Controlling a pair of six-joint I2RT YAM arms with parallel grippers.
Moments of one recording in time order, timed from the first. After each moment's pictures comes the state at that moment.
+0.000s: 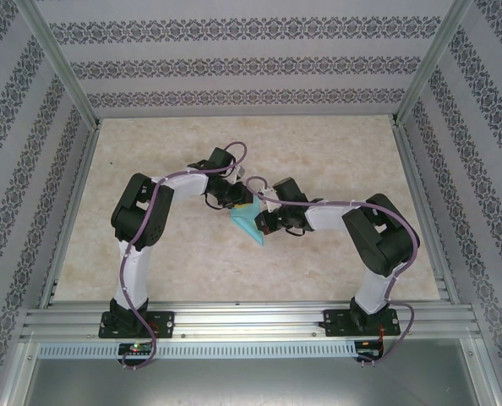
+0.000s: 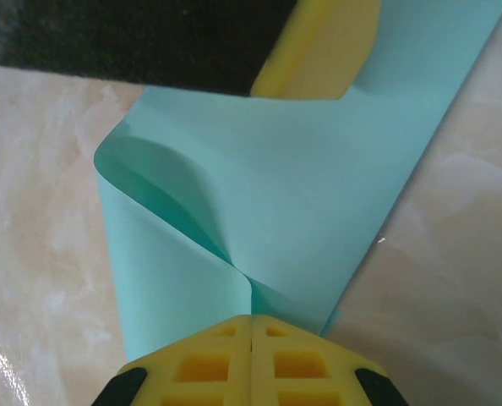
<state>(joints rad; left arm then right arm) -0.47 2.13 1.41 -0.40 0.57 -0.58 0.56 1.79 0.85 -0.01 -0.42 0.19</state>
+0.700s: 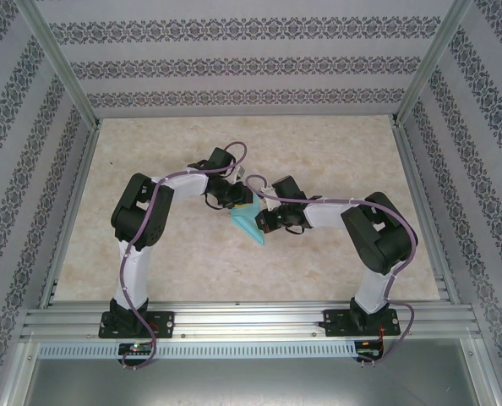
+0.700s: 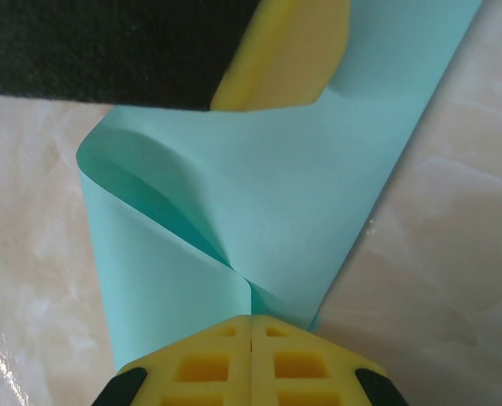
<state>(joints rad) -0.47 2.13 1.41 -0.40 0.57 -0.58 0.56 1.81 0.88 -0.06 -0.40 0.19</state>
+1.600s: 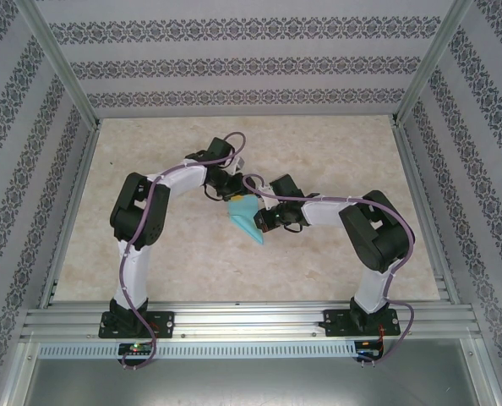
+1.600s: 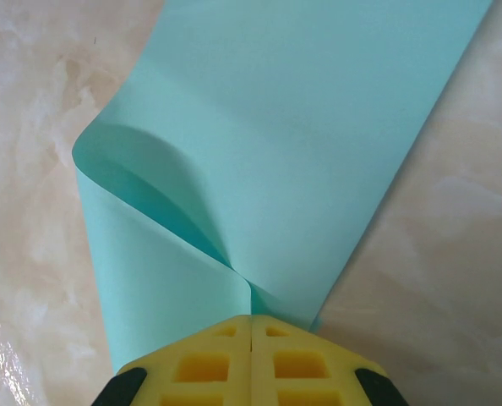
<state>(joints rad) -0.44 2.12 1.52 -0.53 0.56 -0.55 0.57 1.84 0.93 -0.10 -0.40 0.16</state>
